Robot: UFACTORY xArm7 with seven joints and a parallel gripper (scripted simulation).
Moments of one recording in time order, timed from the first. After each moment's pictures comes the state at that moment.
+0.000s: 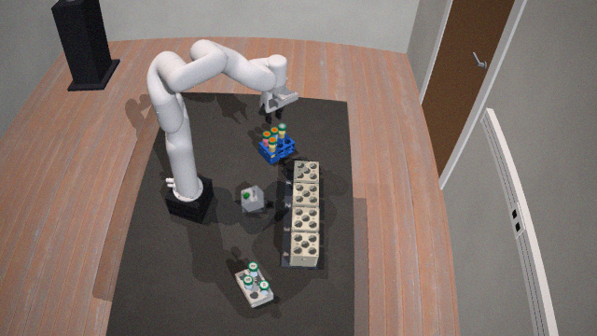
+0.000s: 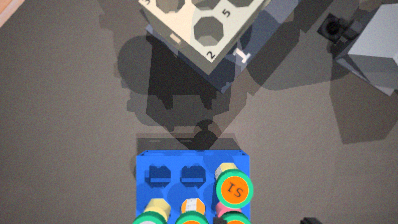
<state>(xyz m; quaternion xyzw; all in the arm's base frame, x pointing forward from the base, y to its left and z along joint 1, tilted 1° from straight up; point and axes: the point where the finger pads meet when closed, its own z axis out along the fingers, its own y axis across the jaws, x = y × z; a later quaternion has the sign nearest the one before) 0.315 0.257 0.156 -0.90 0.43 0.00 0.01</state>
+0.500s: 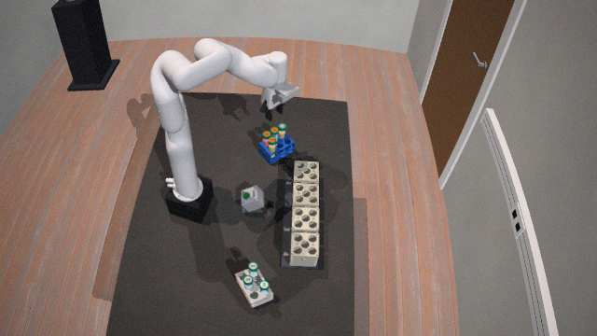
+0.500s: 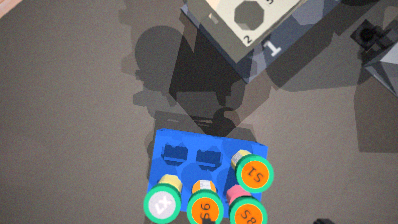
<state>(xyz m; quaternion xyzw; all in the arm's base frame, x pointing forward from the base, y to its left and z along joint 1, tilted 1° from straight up) 0.316 0.280 0.156 -0.93 0.36 0.00 0.01</state>
